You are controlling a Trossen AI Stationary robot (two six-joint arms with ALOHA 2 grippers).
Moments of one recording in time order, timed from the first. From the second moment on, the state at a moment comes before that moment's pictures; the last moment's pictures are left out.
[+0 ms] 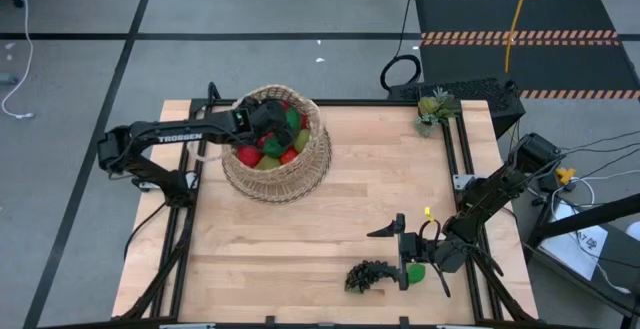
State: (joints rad) left arm 0.36 1.43 1.05 -0.49 -0.56 -0.26; right arm 0.83 1.46 0.53 0.71 0.84 0.33
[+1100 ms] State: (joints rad) left arm -0.53 1.31 1.30 -0.65 -0.84 -0.48; right arm 0.91 1.46 0.91 -0.19 0.52 0.67
